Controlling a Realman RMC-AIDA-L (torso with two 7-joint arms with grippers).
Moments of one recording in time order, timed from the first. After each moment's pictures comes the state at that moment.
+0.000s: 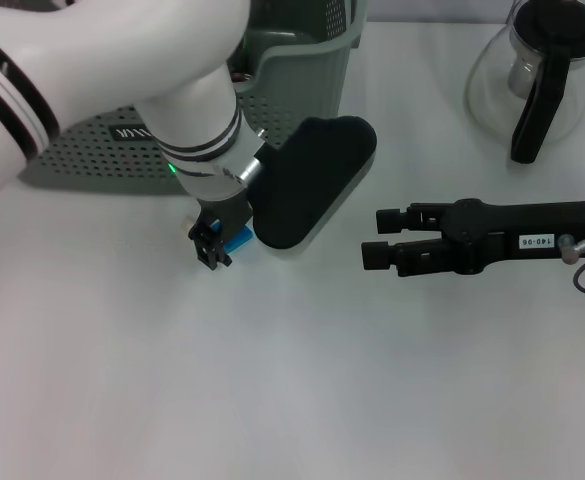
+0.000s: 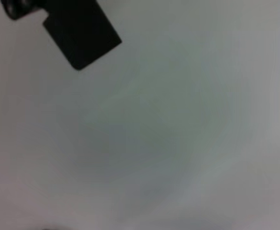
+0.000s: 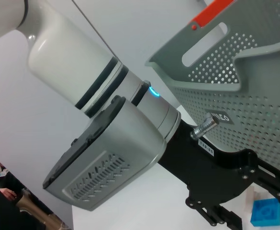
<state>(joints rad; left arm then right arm) -0.81 -2.17 1.71 1.10 2.83 1.39 -1.54 0.65 2.02 -0.97 -0.43 -1.83 -1.59 1.67</state>
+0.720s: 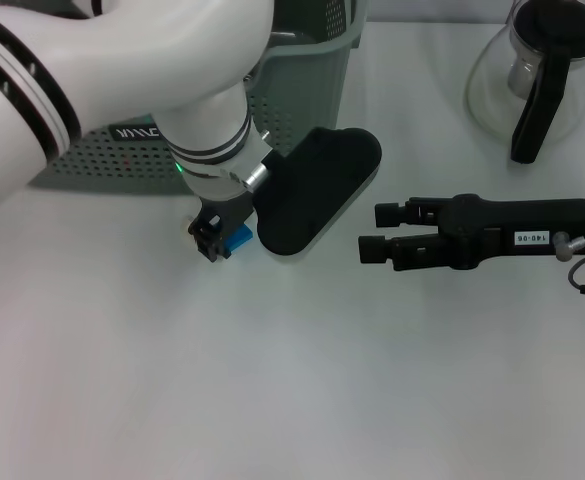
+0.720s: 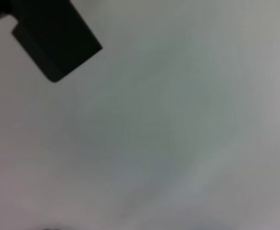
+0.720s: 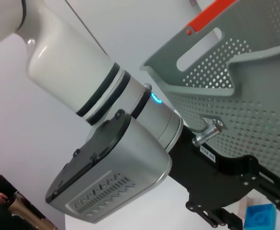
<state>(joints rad) -0.84 -2.17 1.74 1.04 2.85 1.35 -1.54 0.64 2.03 -0.96 -0.42 -1.84 -1.57 1.65</state>
